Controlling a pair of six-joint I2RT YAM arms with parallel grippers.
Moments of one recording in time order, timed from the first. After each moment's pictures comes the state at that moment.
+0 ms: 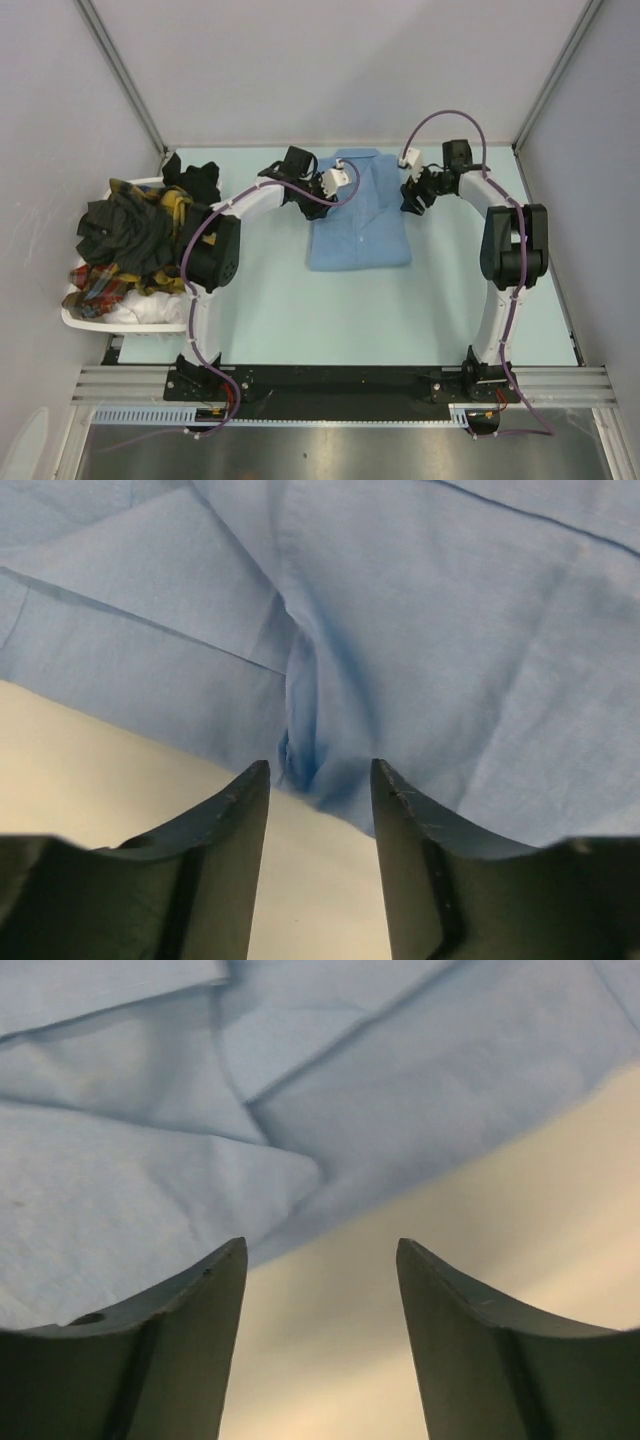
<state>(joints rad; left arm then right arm) -0.43 2.15 1.69 -0.47 0.40 0.72 0.07 2.05 1.56 -0.47 -0.68 -0.88</state>
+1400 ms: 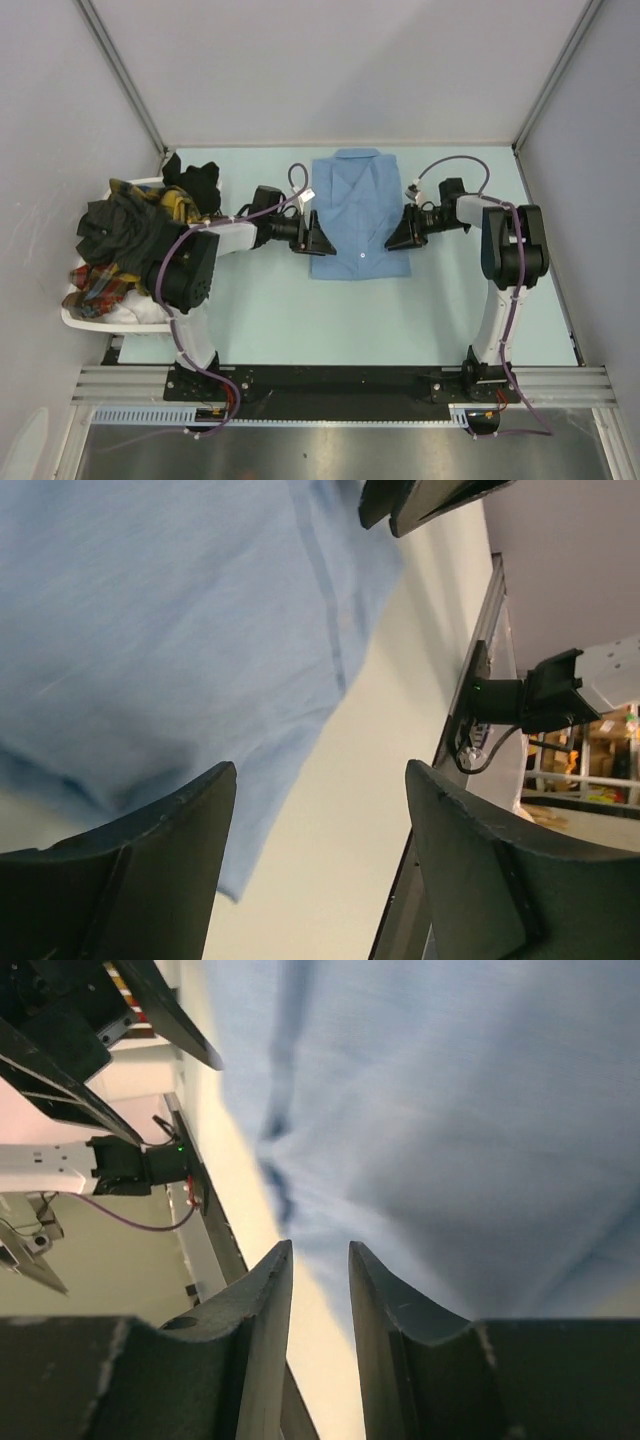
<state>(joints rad) -0.35 1.91 1.04 0.06 0.97 -0.40 0.05 2.09 1.29 -0.53 -1.10 0.01</state>
